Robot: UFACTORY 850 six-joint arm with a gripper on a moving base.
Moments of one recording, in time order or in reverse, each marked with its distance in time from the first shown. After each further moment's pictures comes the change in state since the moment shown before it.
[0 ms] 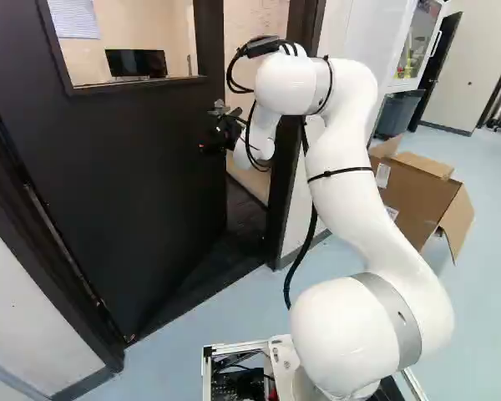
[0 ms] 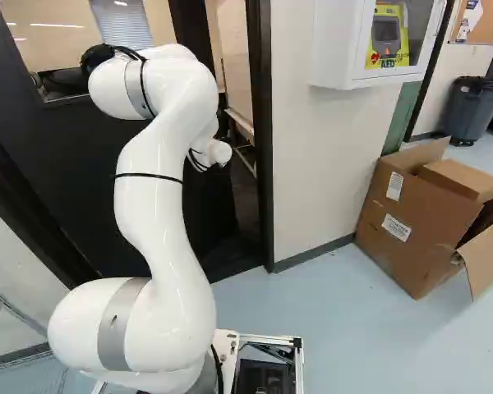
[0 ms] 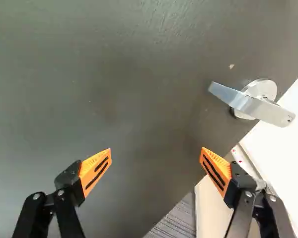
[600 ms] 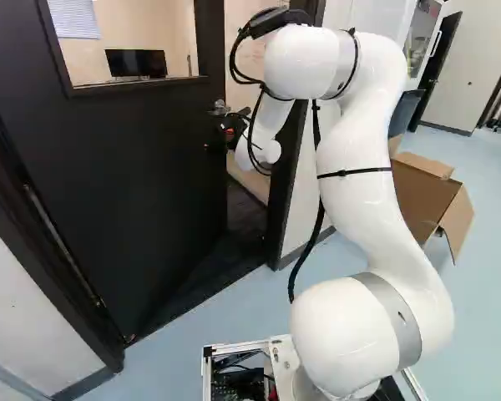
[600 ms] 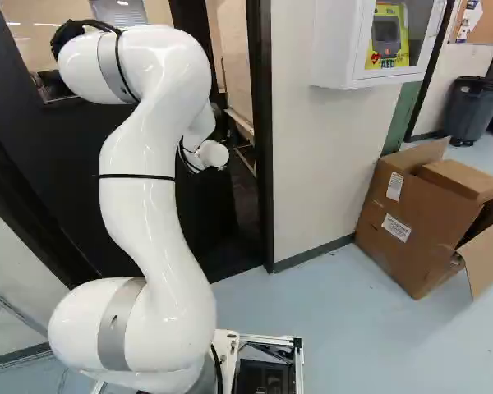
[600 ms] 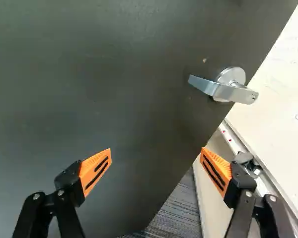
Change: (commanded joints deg) arm -0.3 8.4 11.7 8.4 -0.3 0.0
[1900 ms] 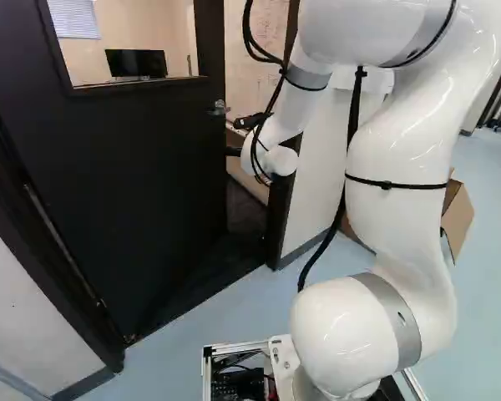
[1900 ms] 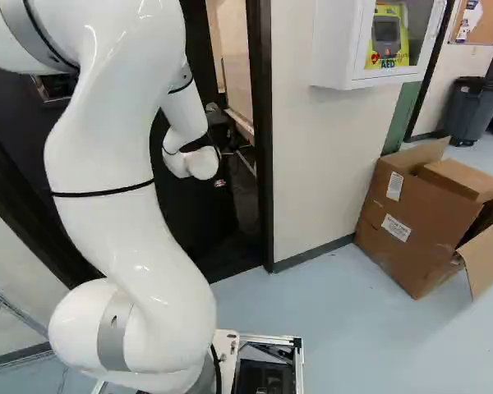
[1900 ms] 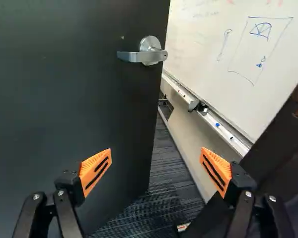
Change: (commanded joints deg) arm -1.0 17.6 22.4 24.6 -3.1 0.0
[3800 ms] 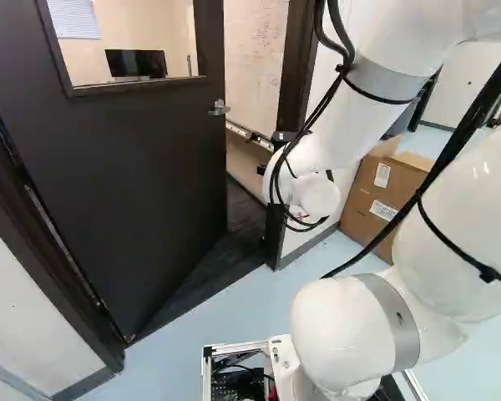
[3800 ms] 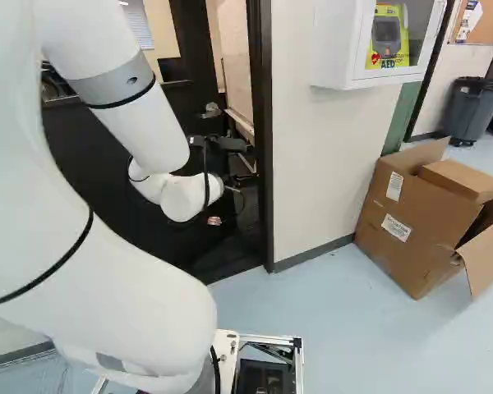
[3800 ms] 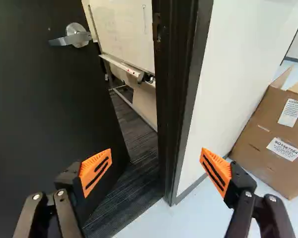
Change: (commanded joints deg) arm -4.1 26.2 27.7 17.0 -3.3 0.0
